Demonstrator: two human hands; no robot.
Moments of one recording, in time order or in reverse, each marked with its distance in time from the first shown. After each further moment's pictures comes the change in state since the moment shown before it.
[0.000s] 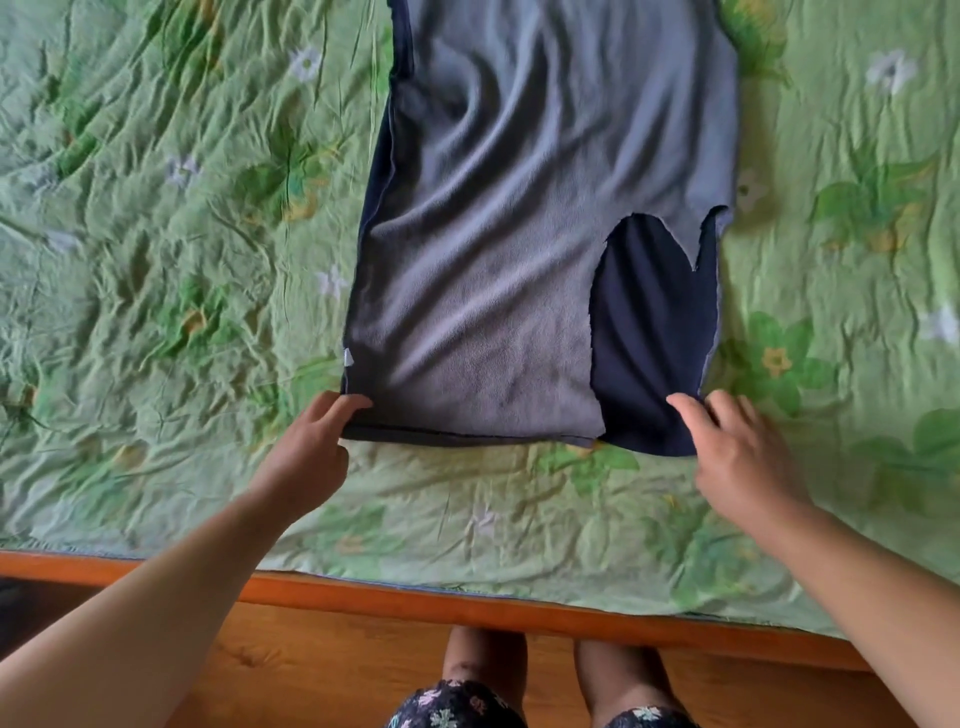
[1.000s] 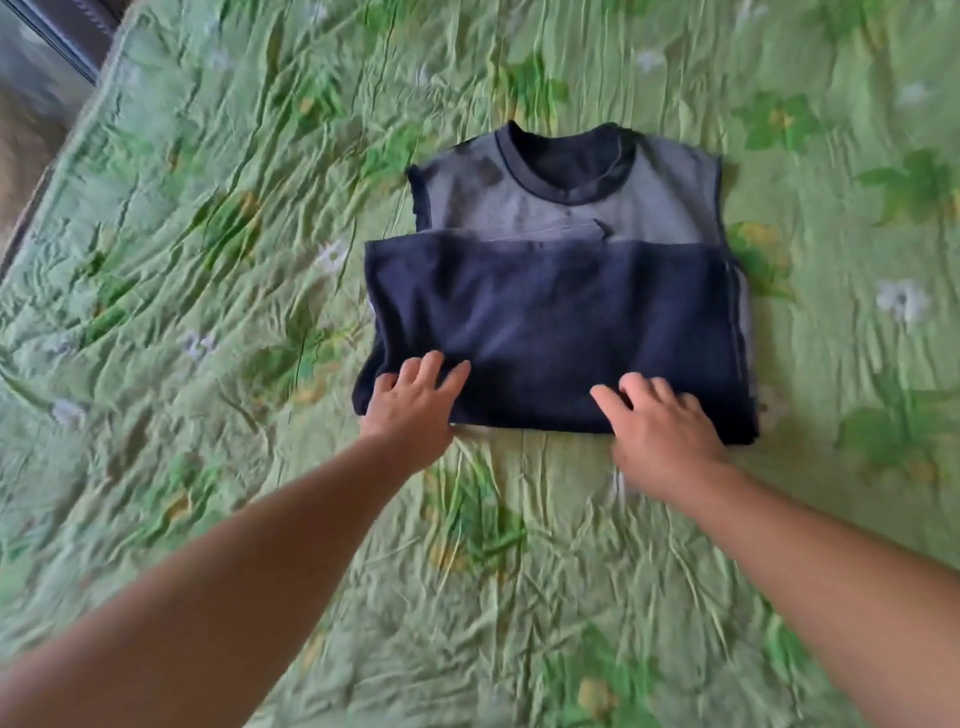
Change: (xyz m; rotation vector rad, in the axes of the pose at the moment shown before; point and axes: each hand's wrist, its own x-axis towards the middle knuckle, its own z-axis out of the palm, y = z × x) left_hand 0.254 0.099 -0.078 0.441 0.084 0.126; right_hand 0.266 -0.037 -0.062 -0.174 -0.093 -0.141
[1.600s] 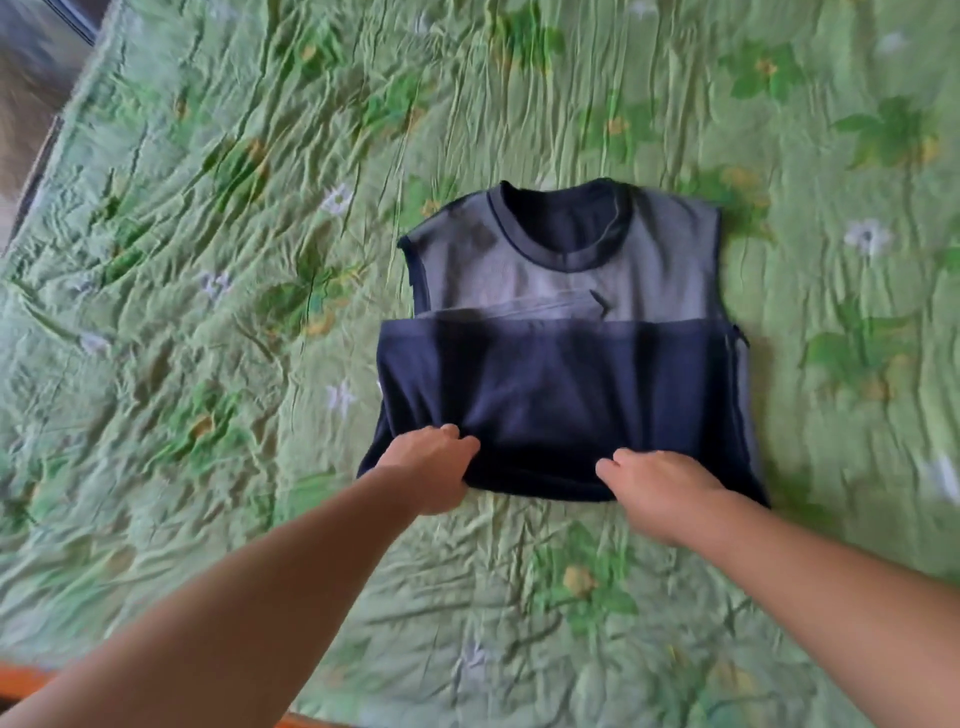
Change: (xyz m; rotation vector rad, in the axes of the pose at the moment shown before) left_hand -0.115 0.053 0.008 -0.088 -0.451 0.142; right_hand -0.118 -0.030 0.011 0.025 -0.512 -0.187
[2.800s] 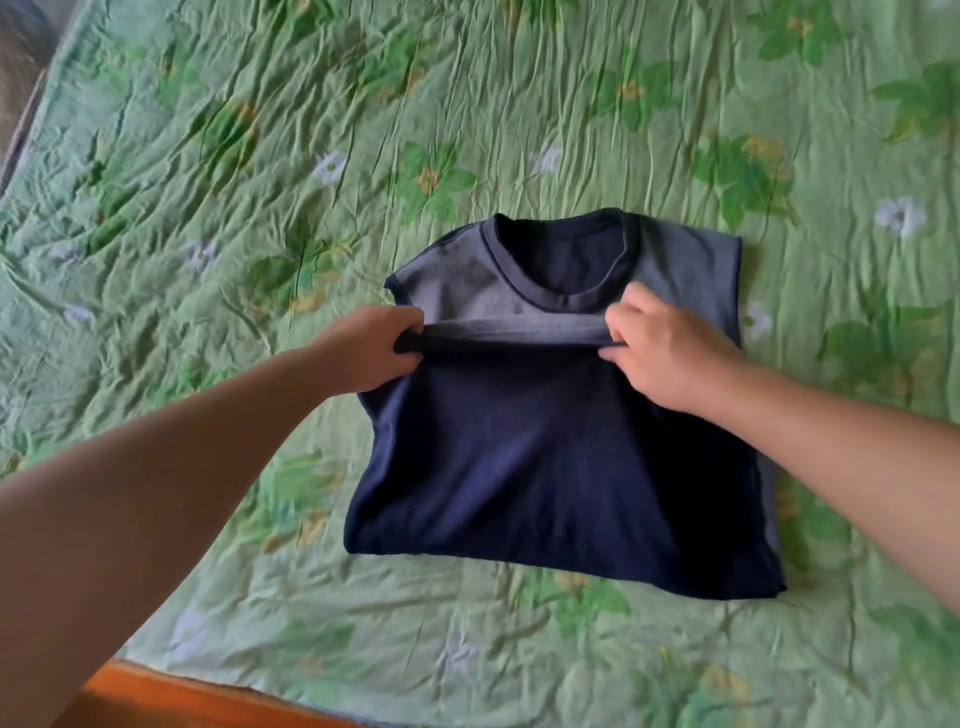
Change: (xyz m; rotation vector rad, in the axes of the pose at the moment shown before) left_hand 0.017 -0.074 -0.070 -0.294 0.366 -0.019; right_hand 0.043 0.052 -0.078 0.252 0.558 -0.030
